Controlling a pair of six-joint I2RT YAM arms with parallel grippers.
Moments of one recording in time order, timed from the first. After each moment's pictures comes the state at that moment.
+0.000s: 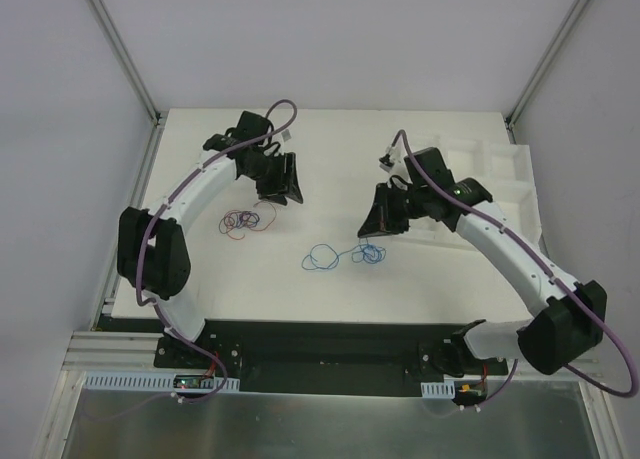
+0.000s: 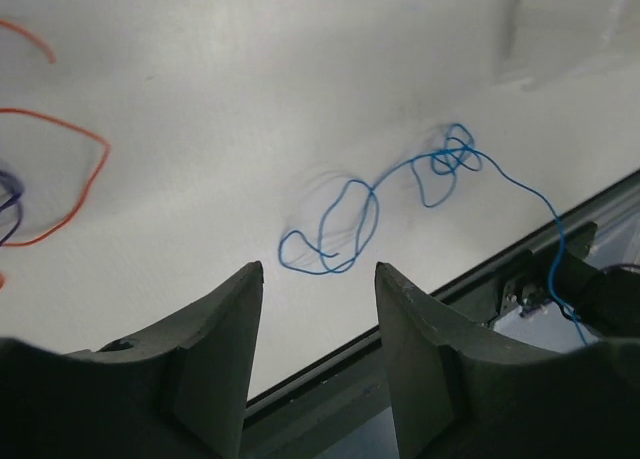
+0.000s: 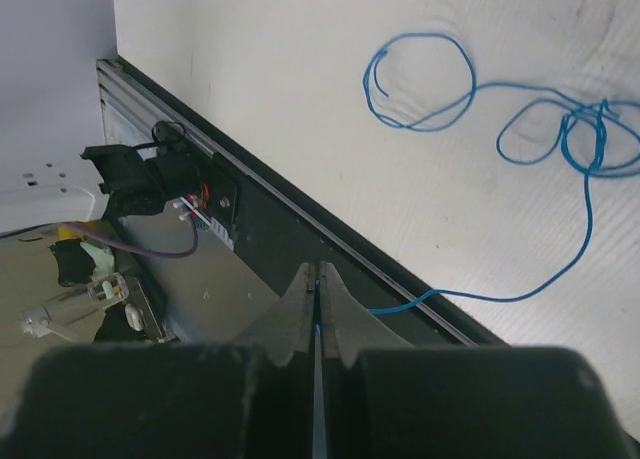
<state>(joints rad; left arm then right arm) -0.33 1.73 1.48 -0.86 0.42 -0.39 0.52 1.37 1.26 -0.79 -0.54 0.52</state>
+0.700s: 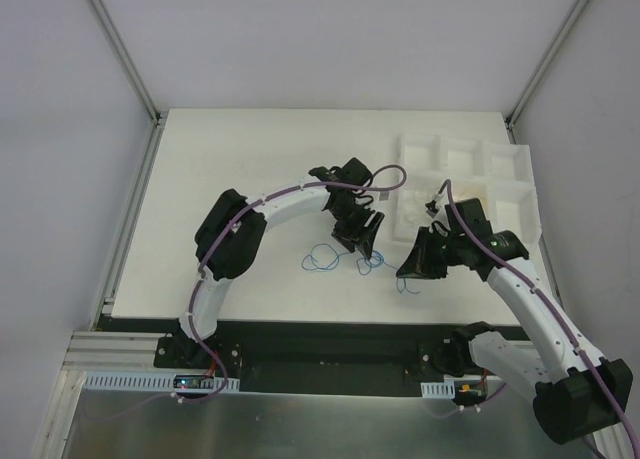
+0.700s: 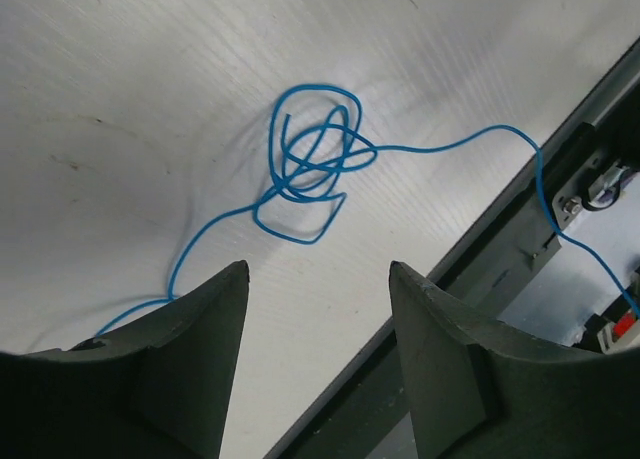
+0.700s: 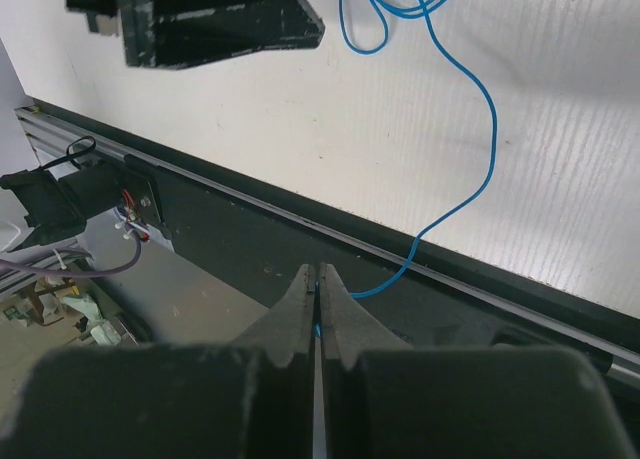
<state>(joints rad) -0.80 2.12 1.67 -0.77 0.56 -0.27 0.34 0.95 0.80 -0.91 -0.47 0.54</state>
